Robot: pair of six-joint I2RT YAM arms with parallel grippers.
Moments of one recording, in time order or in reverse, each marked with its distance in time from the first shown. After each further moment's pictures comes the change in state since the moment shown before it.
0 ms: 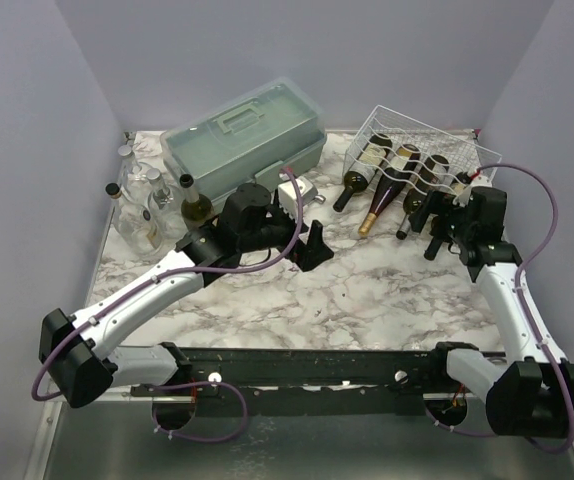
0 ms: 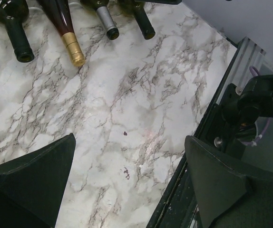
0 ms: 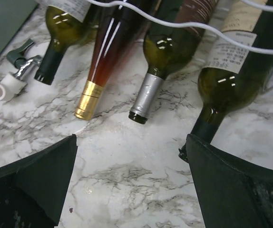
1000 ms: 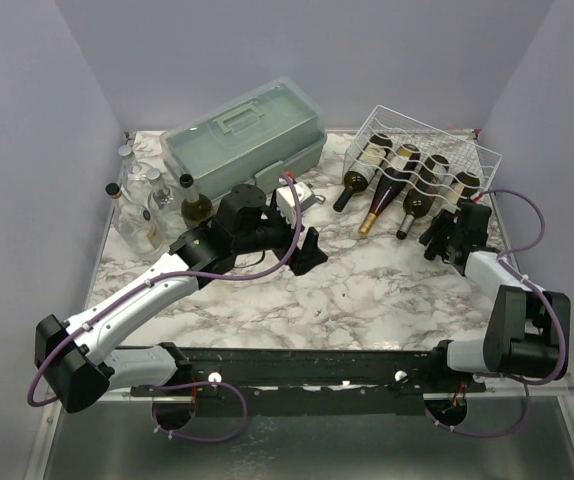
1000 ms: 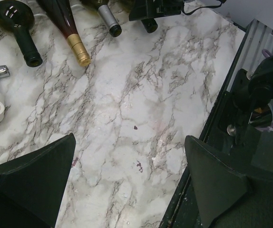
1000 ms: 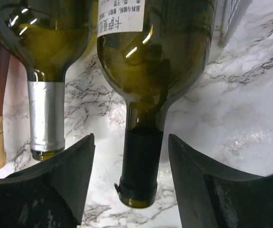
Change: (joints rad) left arm 0.013 -0.022 -0.004 -0.040 0.032 0.126; right arm -0.097 0.307 -0.181 0.277 0.158 0.169
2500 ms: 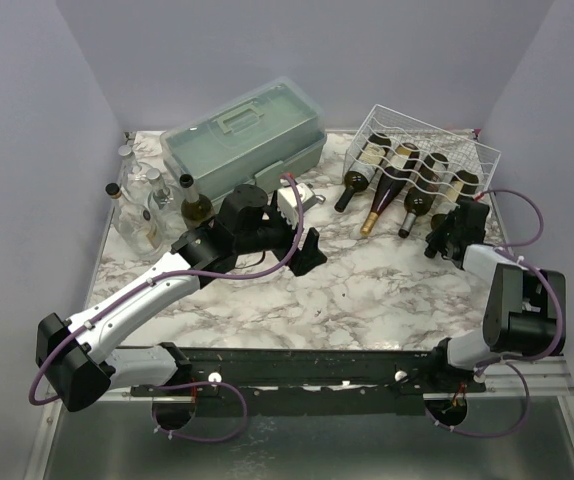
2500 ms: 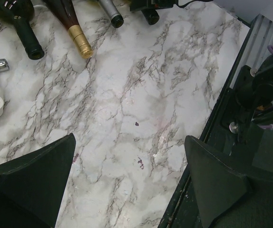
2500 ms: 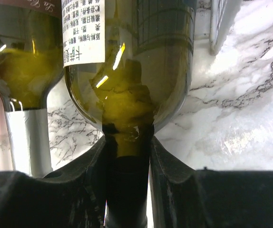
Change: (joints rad) left arm 0.000 0.010 0.000 -0.016 -0.009 0.003; right arm -0.007 0.156 0.030 0.129 0.028 0.036
